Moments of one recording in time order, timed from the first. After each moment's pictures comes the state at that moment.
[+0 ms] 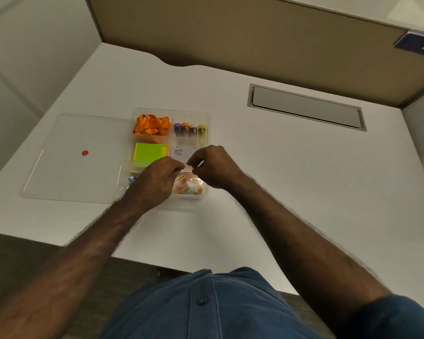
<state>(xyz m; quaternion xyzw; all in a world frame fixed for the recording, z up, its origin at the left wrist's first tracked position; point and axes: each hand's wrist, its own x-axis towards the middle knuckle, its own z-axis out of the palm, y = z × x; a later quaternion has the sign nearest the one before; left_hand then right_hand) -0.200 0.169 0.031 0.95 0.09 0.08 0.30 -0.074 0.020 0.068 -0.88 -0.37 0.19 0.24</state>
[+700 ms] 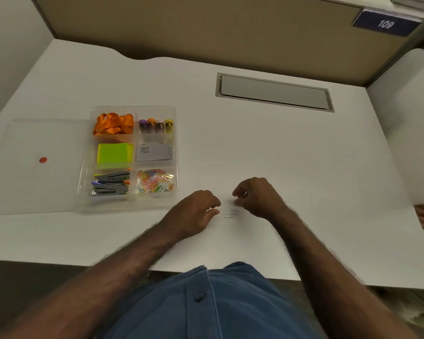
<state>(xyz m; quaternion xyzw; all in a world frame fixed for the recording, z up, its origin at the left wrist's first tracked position) -0.183 0.020 -0.011 0.93 -0.08 -0.02 0.35 -0.064 -0.175 0.028 -0.93 -0.18 0.27 0.18</state>
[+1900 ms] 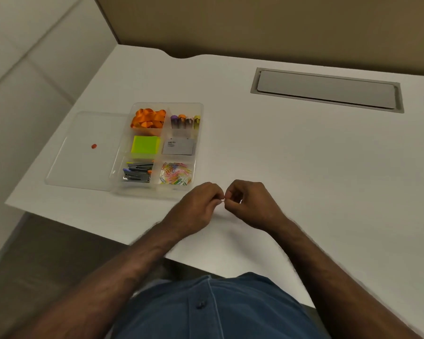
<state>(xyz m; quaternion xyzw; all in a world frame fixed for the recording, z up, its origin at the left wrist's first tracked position) -0.187 0.000 0.021 0.94 0.07 -0.01 0.34 -0.073 -0.164 0.022 -0.83 -0.31 0.27 0.37</state>
